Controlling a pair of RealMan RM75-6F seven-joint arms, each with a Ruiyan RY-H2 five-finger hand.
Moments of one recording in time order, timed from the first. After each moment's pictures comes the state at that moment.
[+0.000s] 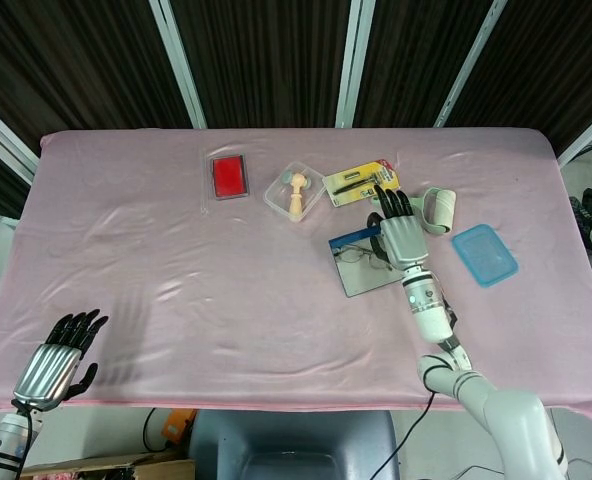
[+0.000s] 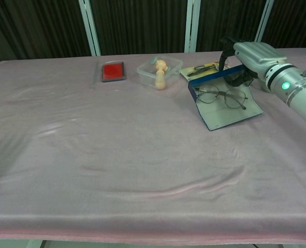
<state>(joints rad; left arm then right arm) -0.21 -1.20 0.07 -1.50 1.57 1.28 0.05 0.83 -1.95 0.22 -0.49 -1.27 1.05 0.11</state>
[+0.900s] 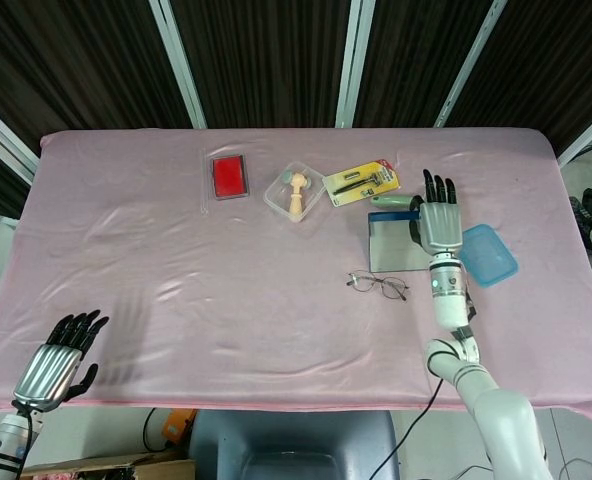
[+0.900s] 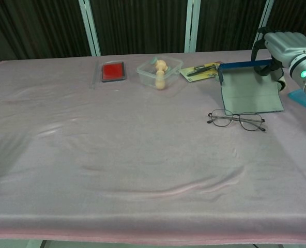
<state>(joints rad) -0.21 -1.19 0.08 -1.51 1.57 1.28 0.05 0.86 -2.00 0.35 -0.25 -1.18 0.94 0.03</state>
